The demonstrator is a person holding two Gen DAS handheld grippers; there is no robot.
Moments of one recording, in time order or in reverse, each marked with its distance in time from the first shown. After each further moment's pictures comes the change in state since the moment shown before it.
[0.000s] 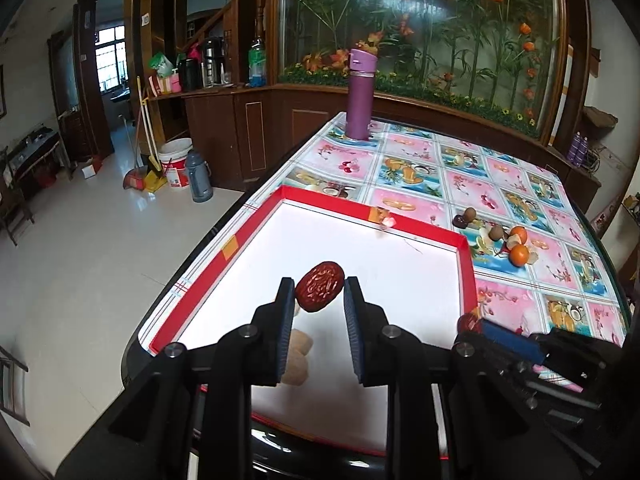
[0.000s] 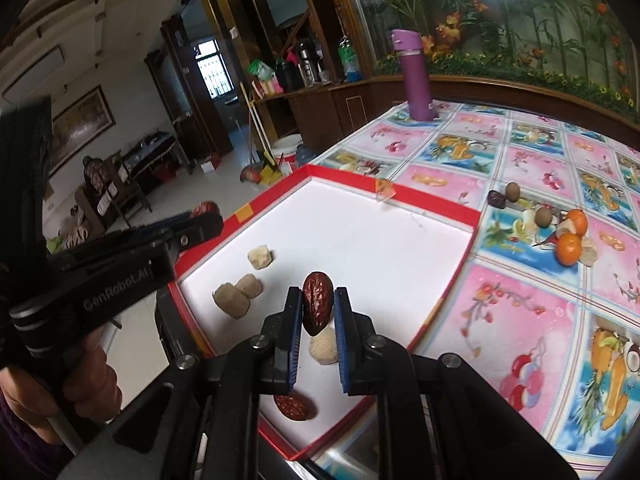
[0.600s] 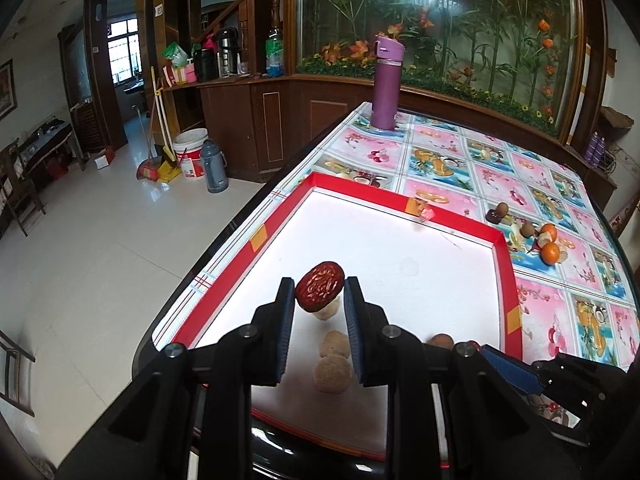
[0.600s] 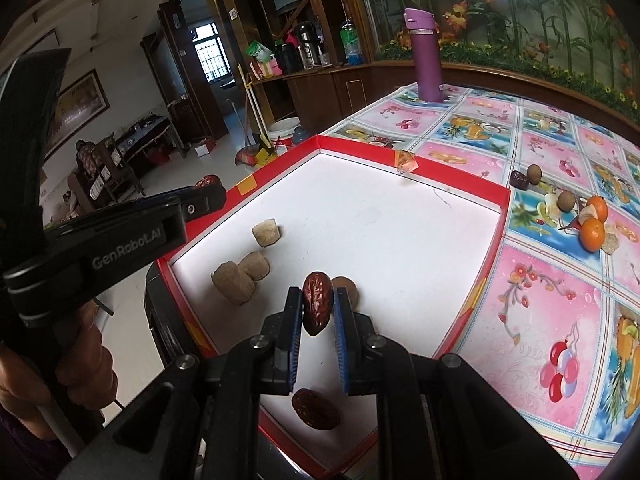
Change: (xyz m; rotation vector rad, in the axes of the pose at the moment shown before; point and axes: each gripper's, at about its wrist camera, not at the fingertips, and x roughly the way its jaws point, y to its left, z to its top) left arm 0.021 0.026 -0.005 -0.019 0.031 0.055; right arm 0.024 0.024 -0.015 -0.015 0.048 -0.025
